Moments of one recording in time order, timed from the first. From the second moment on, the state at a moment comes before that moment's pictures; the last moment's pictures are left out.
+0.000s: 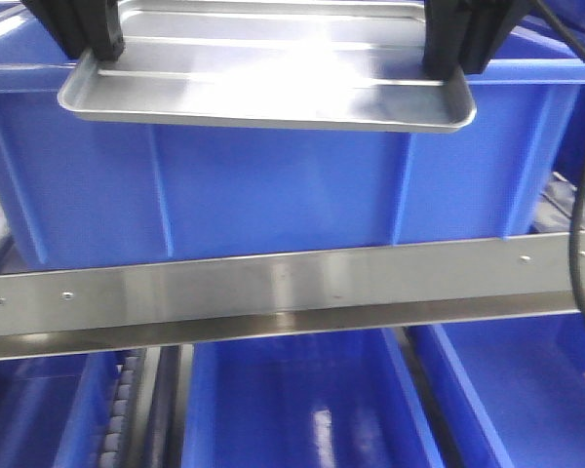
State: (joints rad) left arm -0.65 1.57 -1.53 0.20 1.12 -0.56; right arm 0.63 1.53 -1.40 -0.32 1.04 0.64
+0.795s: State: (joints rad) left arm -0.65 1.57 -1.53 0.19 1.12 -0.56; right arm 0.63 1.53 -1.40 -0.32 1.05 0.64
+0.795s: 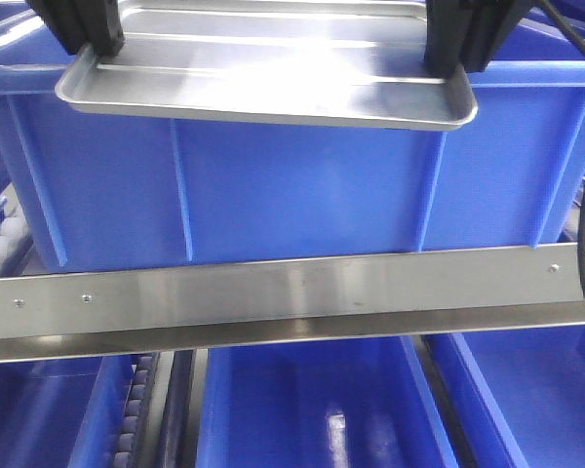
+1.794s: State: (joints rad) left arm -0.65 1.57 -1.64 0.19 1.14 -0.54; right arm 0.63 1.53 -1.55 -0.34 1.15 0.58
